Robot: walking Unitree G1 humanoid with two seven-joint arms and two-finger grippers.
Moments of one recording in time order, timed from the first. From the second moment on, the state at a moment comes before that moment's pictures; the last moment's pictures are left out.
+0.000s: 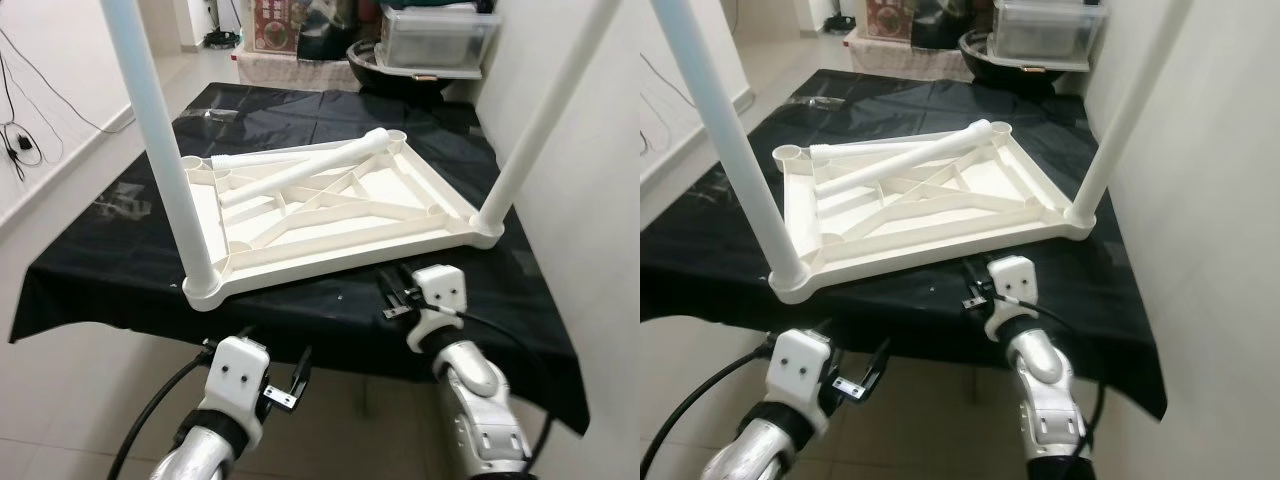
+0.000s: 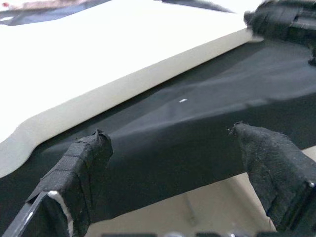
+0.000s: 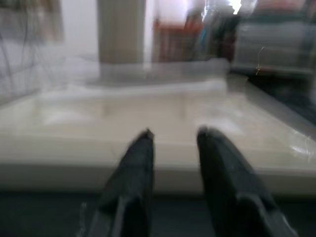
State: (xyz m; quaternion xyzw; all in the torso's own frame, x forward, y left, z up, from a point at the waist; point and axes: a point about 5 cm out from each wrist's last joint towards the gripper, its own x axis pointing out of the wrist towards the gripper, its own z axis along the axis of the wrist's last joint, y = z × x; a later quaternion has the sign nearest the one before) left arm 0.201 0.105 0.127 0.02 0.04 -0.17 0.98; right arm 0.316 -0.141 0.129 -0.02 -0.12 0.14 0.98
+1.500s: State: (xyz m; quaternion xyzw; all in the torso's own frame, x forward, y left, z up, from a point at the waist) left arm 0.214 0.102 0.115 0.02 0.05 -0.18 0.98; right arm 0.247 -0.132 0.121 -0.04 0.02 0.06 1.00
